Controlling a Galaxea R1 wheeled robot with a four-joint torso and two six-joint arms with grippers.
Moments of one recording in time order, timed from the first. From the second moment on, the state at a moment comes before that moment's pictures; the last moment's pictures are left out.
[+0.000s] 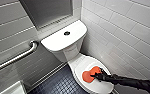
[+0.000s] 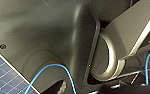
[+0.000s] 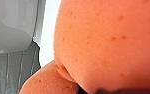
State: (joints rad) left arm 1.45 2.87 -2.38 0.16 -0.08 -0.13; right arm -0.49 2.61 -1.84 -0.21 -0.09 0.80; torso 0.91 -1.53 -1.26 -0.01
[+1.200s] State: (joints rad) left arm 1.45 2.87 -2.38 0.16 -0.08 -0.13; right arm -0.99 2.21 -1.61 -0.23 0.26 0.80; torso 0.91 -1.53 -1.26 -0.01
